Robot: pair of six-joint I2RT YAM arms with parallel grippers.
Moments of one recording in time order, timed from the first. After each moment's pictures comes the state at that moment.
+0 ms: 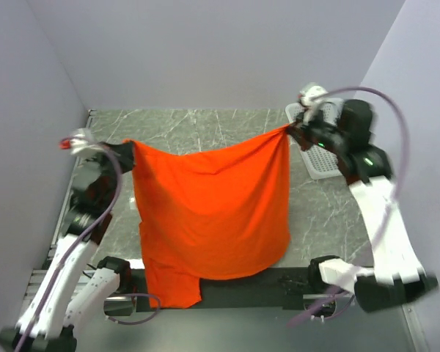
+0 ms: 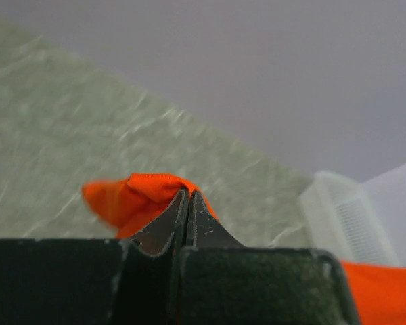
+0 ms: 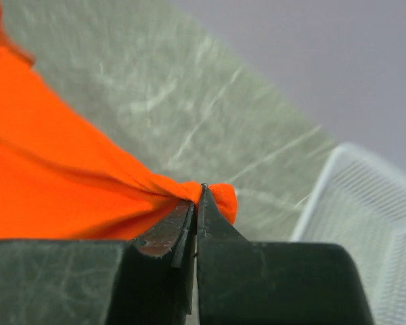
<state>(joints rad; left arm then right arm) -0.24 0.67 0.82 -0.07 -0.21 -0.62 0.16 1.11 1.47 -0.64 -0.50 -0.34</state>
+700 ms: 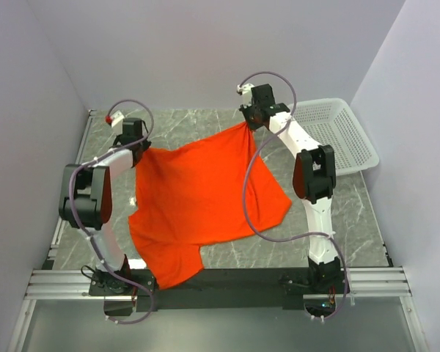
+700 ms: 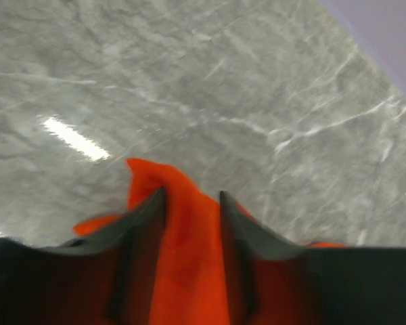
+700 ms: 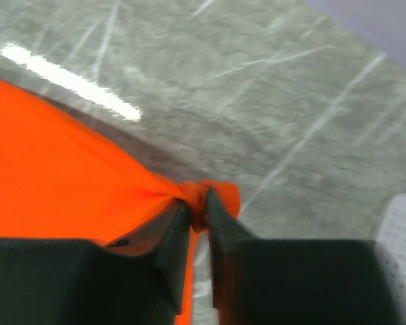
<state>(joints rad) -0.08 1.81 1.14 0.06 -0.35 -0.69 0.32 2.30 2.08 -0.55 -0.05 -0.22</state>
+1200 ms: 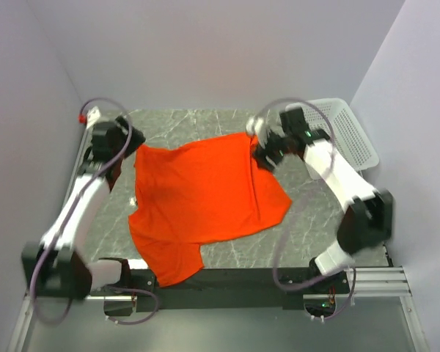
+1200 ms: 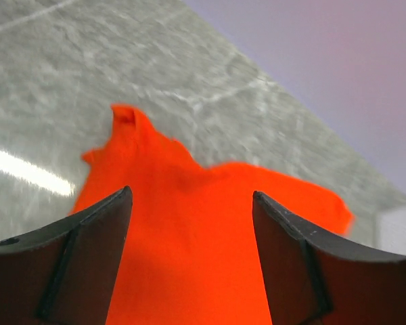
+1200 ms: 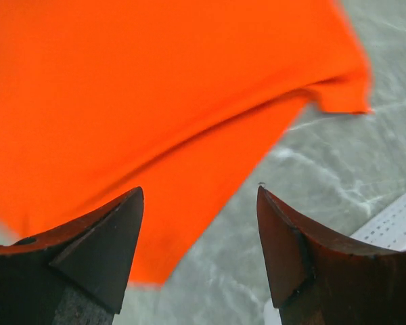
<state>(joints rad) -0.08 1.34 1.09 -0.20 -0.21 -0.68 0.29 1.71 1.49 -0.68 -0.37 -0.63</state>
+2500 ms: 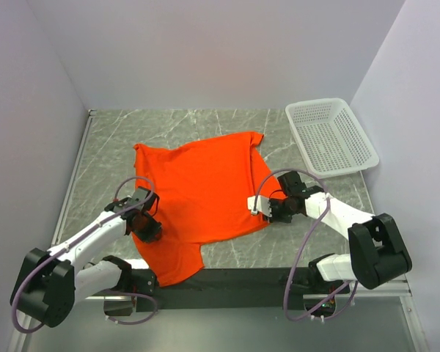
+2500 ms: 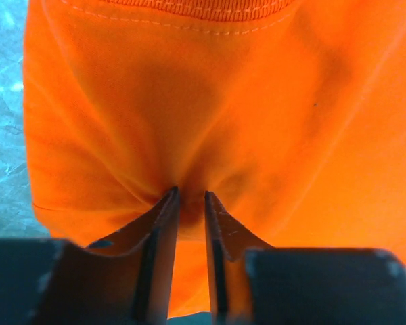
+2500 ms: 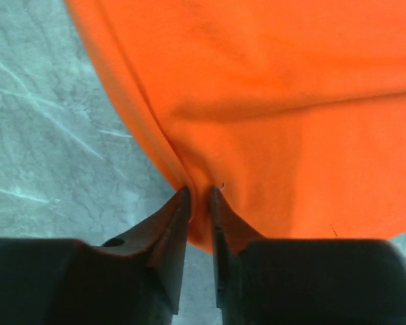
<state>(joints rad) -0.41 1.07 0.50 -0.73 -0.08 -1.23 0.36 1.33 0.62 -0.53 -0.40 -1.19</state>
